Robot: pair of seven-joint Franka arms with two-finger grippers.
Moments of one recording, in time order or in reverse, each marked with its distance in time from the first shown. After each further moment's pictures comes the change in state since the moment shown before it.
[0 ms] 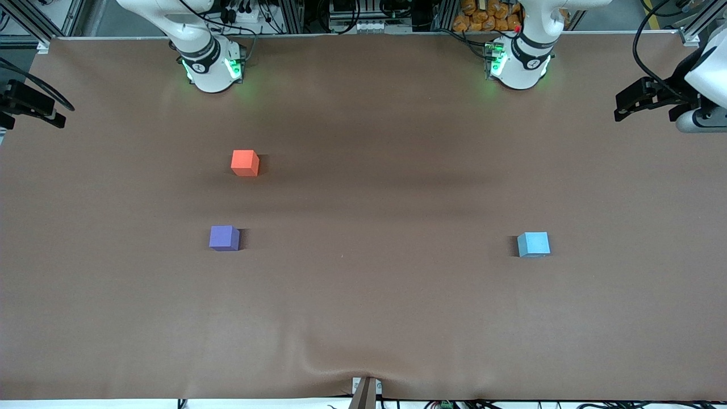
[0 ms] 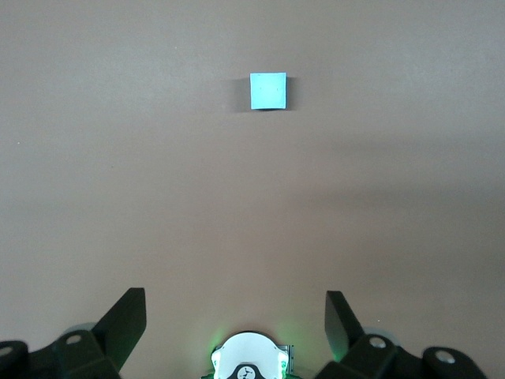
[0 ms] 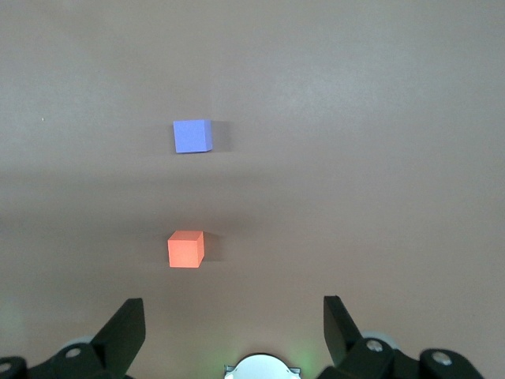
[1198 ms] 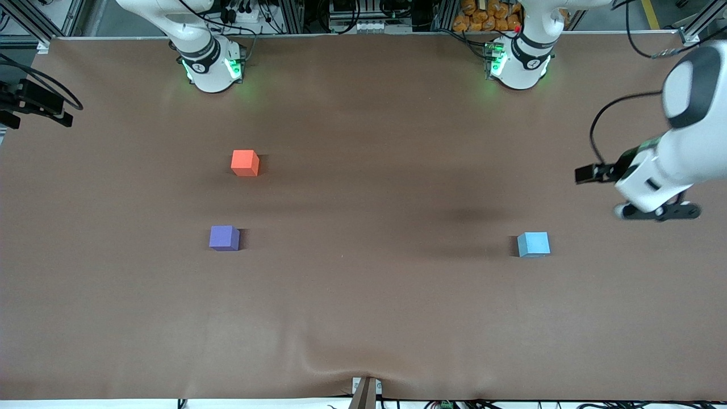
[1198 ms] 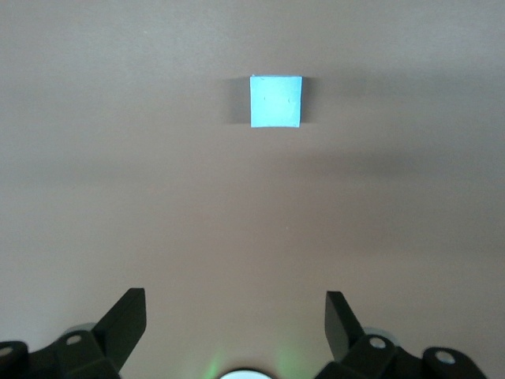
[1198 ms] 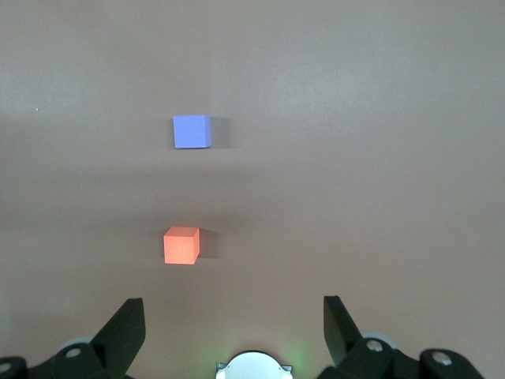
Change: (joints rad) left arm 0.018 0.249 -0.004 -0.128 0.000 0.248 -0.009; right arm 0.029 -0.004 0.011 0.001 -0.028 -0.004 -0.001
